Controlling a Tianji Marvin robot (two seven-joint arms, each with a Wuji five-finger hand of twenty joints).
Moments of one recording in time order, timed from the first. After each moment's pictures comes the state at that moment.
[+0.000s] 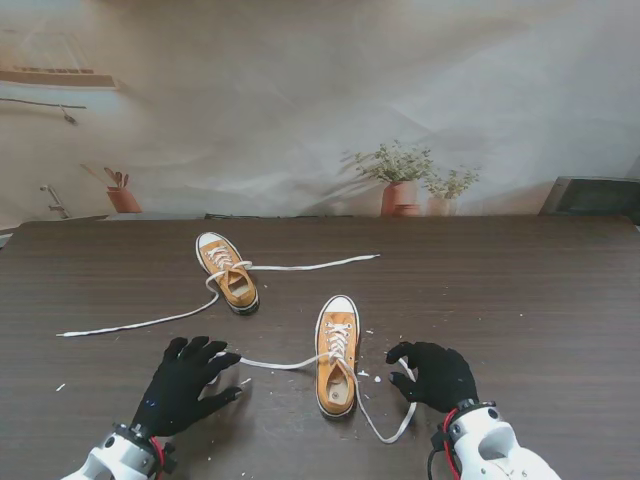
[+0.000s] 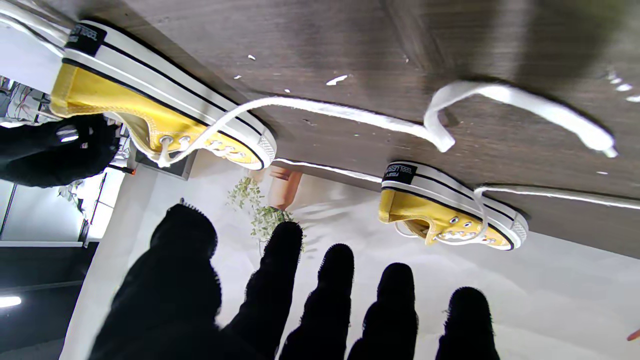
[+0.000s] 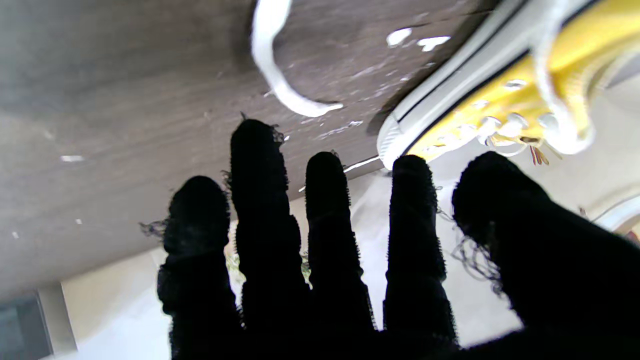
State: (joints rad) left arm 2.09 -1.10 -1.45 -1.74 1.01 -0.35 0.42; right arm -1.97 -1.12 1.24 -1.76 -0.87 0.03 -0.30; left_hand 0.83 -0.13 0.05 0.09 0.59 0.15 0.26 0.31 0.49 0.22 0.18 0.37 0.34 0.29 0.11 0.45 0.04 0.38 0.21 0.69; right_hand 0.39 -0.57 1.12 -0.16 0.70 -0.10 0.68 0.38 0.84 0.16 0.79 0.46 1.00 0.26 0.84 0.50 0.53 0.48 1.35 0.69
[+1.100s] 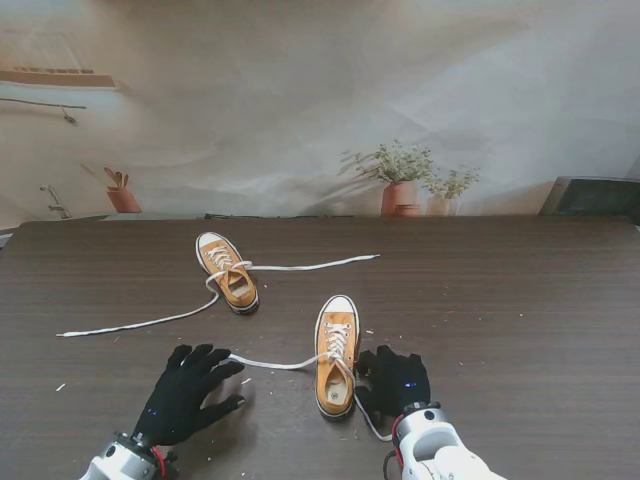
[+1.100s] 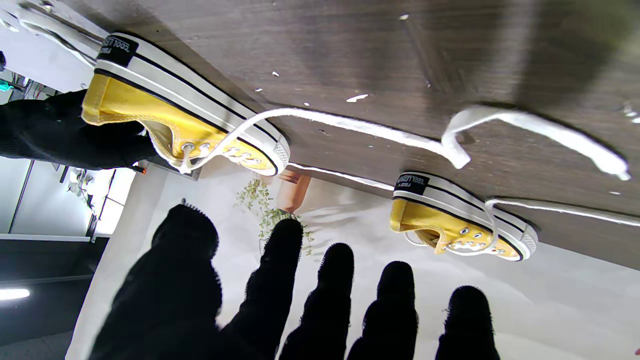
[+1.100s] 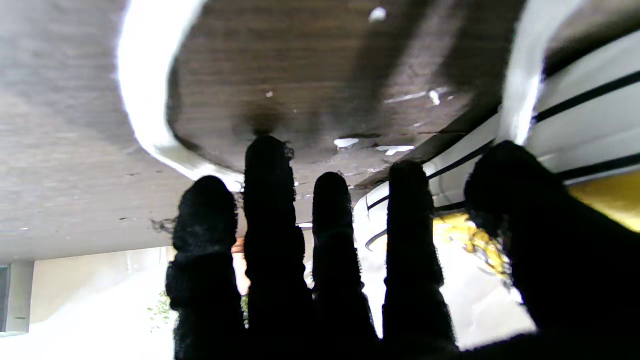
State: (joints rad) left arm 2.11 -1.10 -1.44 -1.74 1.01 -0.37 0.44; right arm -1.77 -1.09 0.89 -1.67 -0.99 0.41 -0.27; left_hand 0.83 -0.13 0.05 0.09 0.60 0.15 0.28 0.31 0.49 0.22 0.19 0.37 0.35 0.29 0.11 0.45 0.05 0.38 0.21 0.69; right_hand 0.37 -0.61 1.09 -0.15 0.63 -0.08 0.84 0.45 0.64 0.14 0.93 0.48 0.86 0.22 0.91 0.51 0.55 0.40 1.35 0.69
